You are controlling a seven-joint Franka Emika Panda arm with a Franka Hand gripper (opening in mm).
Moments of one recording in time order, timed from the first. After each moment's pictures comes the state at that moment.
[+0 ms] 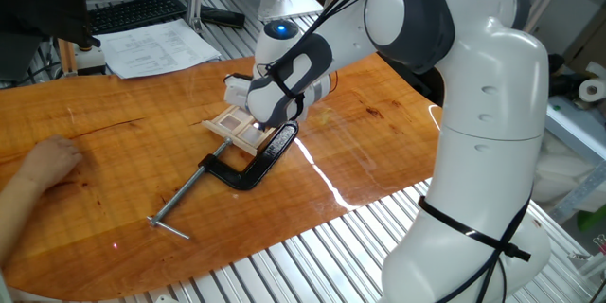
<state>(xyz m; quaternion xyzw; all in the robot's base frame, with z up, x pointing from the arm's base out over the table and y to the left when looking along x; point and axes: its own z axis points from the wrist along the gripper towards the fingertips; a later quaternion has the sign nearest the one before) 0.569 -0.063 0.062 0.34 0.94 -0.04 0.08</state>
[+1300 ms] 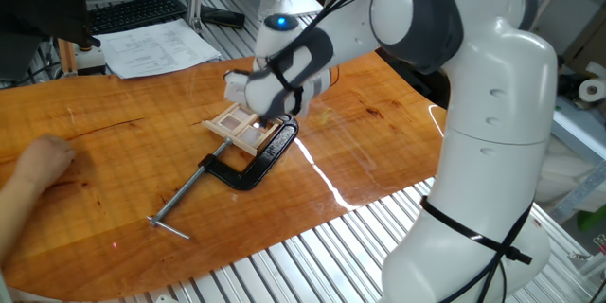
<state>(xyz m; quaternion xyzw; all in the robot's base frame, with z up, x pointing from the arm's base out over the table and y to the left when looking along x) 0.567 -0.063 0.085 0.33 0.94 -0.03 0.06</state>
